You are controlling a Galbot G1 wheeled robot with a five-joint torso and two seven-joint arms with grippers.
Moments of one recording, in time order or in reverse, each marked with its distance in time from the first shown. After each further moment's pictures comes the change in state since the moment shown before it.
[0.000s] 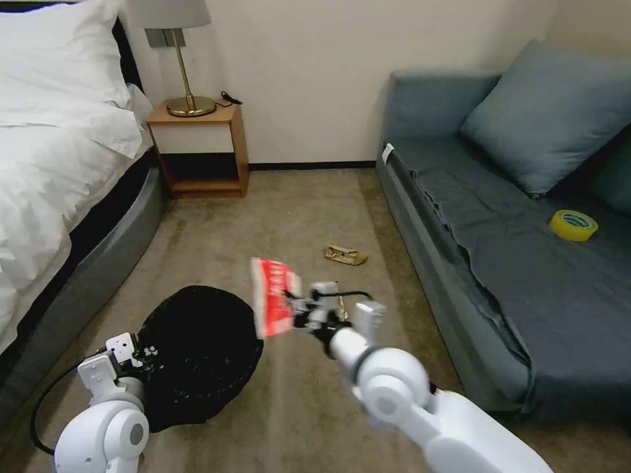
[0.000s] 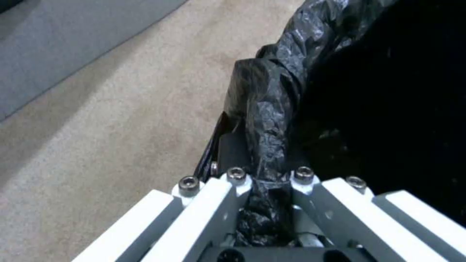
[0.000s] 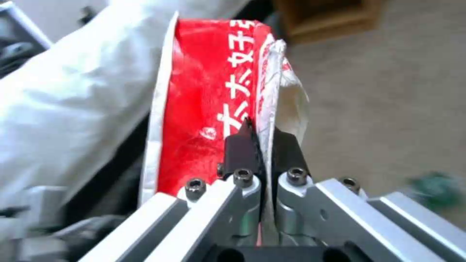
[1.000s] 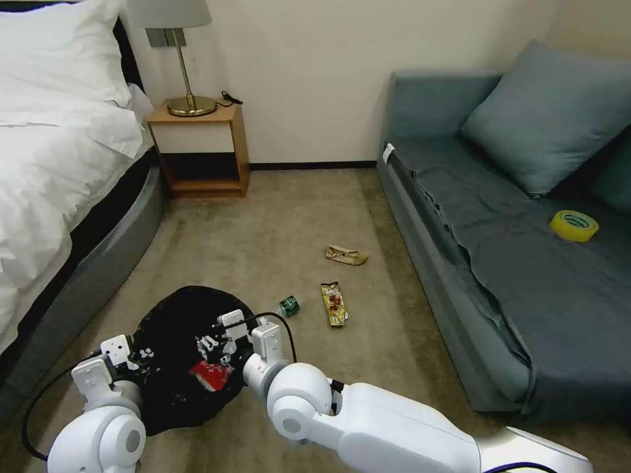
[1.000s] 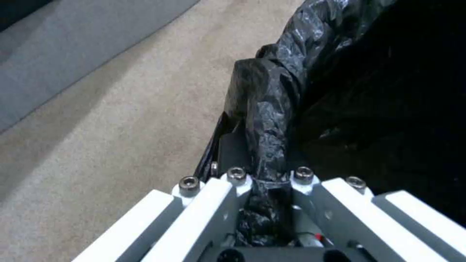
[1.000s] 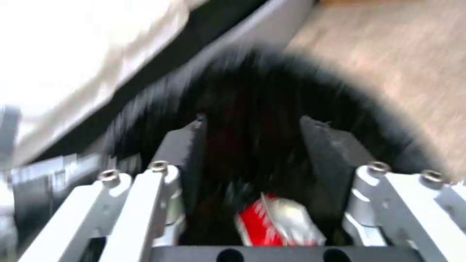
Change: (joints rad) left arm 0.022 -0.003 -0.009 -0.030 0.007 0.001 -0.002; right arm 0.133 0.148 -0.220 -0.185 -0.080 0.003 0.062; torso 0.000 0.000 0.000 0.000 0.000
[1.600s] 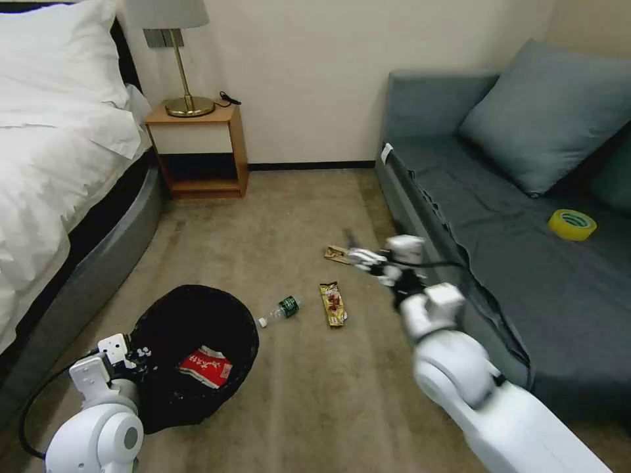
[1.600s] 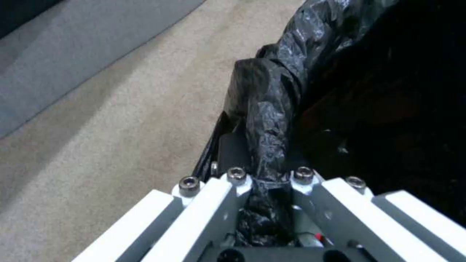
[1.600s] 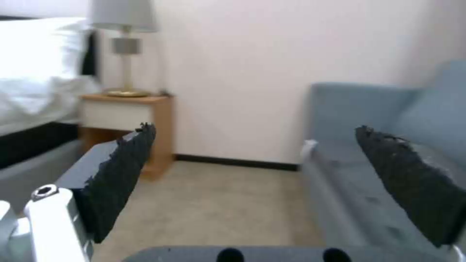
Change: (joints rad) left arm -0.021 0.009 -0.015 0.026 0.000 0.000 0.002; right arm -0.657 -0.248 0.844 0.368 -0.725 0.183 -0.142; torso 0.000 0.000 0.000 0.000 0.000
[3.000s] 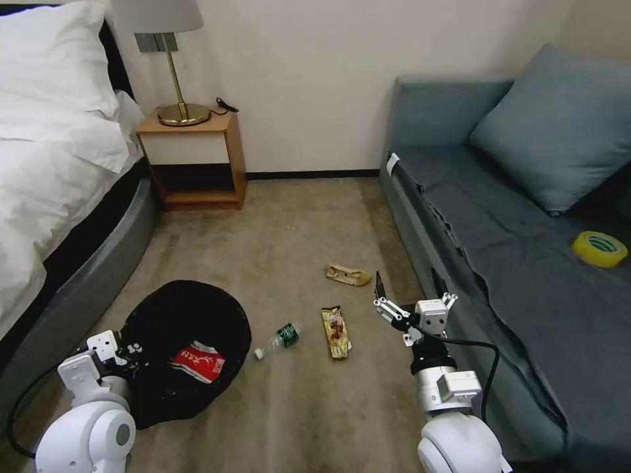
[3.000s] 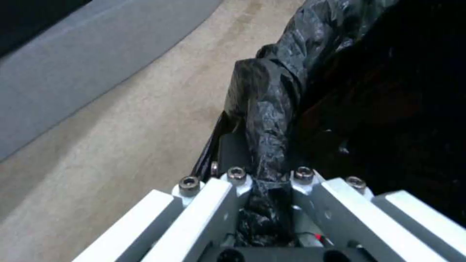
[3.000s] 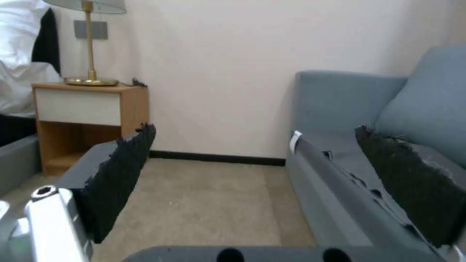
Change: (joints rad) left arm -0.007 -0.001 -0.031 -0.008 -0.005 -0.002 0.004; right arm -0.216 0.174 0.019 -0.031 -0.220 0.137 -0.062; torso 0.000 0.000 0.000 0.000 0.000
